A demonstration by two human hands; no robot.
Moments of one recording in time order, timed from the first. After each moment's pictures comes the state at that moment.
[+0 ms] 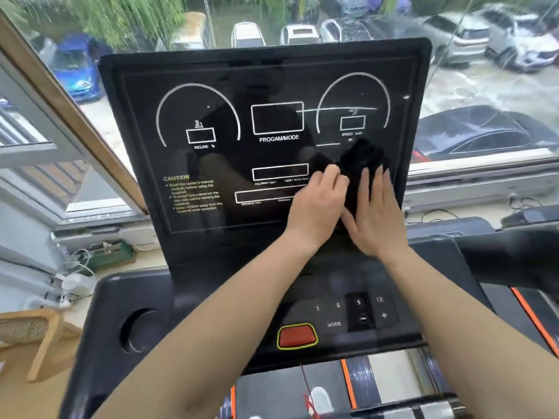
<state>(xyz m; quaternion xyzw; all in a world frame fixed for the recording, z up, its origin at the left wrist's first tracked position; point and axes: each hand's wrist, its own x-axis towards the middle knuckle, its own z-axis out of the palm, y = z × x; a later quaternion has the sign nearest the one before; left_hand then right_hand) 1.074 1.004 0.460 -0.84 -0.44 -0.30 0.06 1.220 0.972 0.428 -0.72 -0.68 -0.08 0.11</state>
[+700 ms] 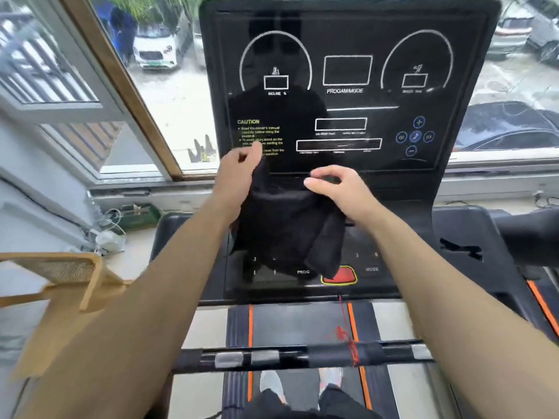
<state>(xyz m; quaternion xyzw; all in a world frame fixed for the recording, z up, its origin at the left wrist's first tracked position) 0.851 0.943 0.496 -0.47 -0.60 -0.45 -0.46 1.062 0.923 0.477 -0.59 -0.56 0.46 0.36</state>
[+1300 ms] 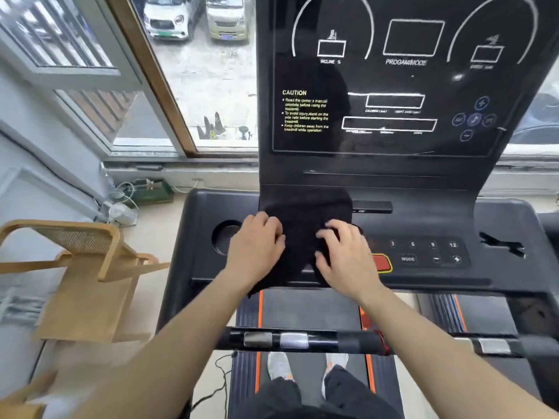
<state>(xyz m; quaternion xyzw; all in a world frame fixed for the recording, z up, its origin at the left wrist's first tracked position) 0.797 0.847 0.369 -0.75 -0.64 -0.12 -0.11 1.007 0.824 0.352 -0.60 -0.79 0.06 0.13</state>
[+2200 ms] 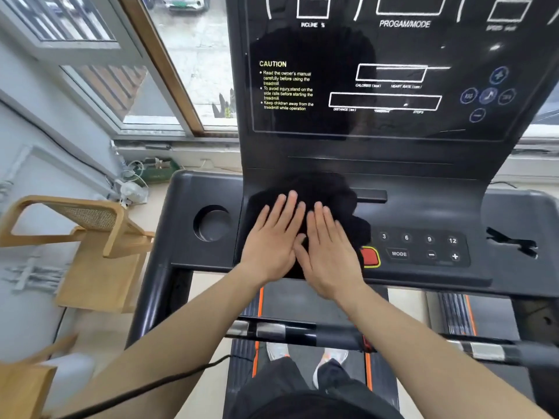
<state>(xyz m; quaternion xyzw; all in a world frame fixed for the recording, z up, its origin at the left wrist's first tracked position) 0.858 0.845 0.321 -0.82 -0.57 0.00 -0.05 1.014 0.823 0.329 -0.59 -0.79 0.13 0.00</state>
